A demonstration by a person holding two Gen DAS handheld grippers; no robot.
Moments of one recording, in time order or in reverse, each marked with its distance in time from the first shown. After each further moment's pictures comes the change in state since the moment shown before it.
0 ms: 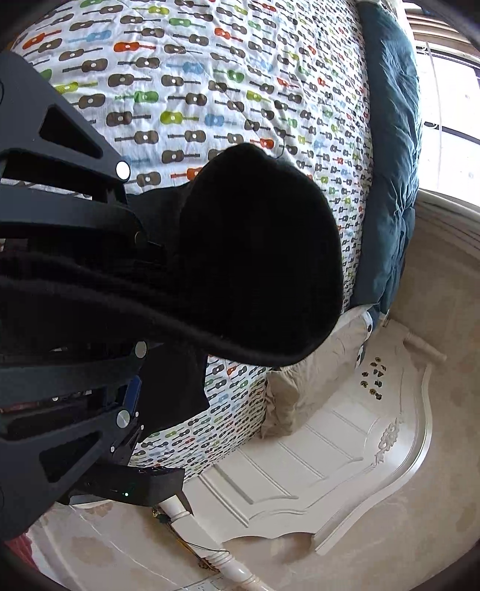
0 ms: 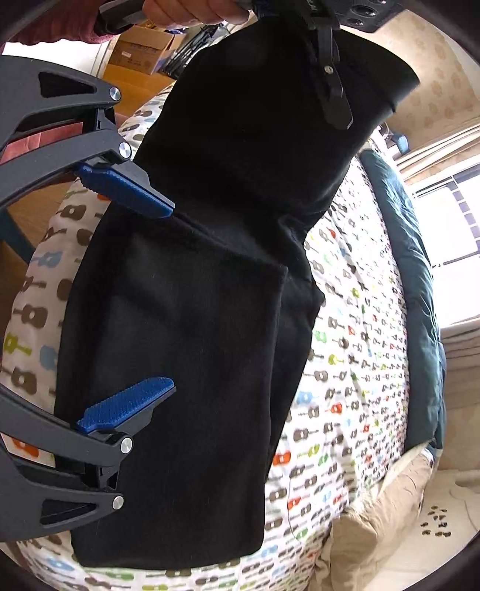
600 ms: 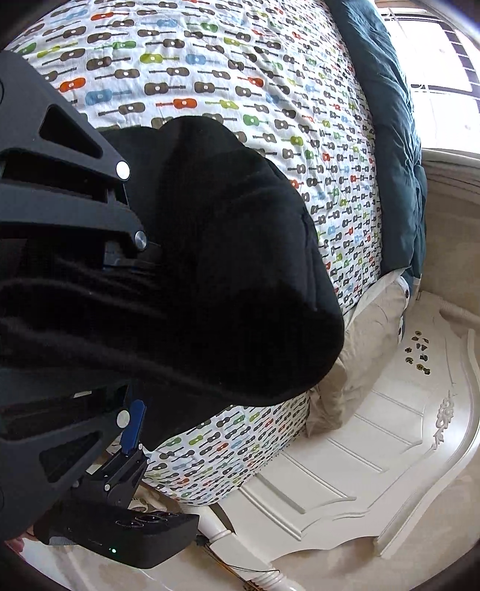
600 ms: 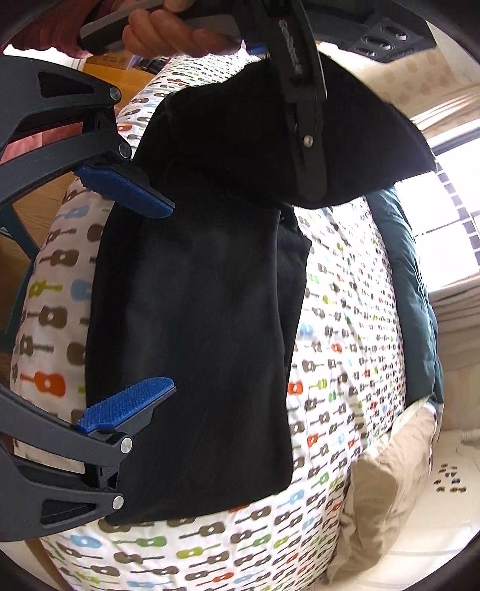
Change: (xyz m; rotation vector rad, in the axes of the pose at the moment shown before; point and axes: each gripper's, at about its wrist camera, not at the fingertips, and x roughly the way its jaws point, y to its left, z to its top) left arm 0.082 -0.078 -0.006 0.140 0.111 0.047; right arm -0.036 -0.054 -0.022 0.097 -0.049 -0.055
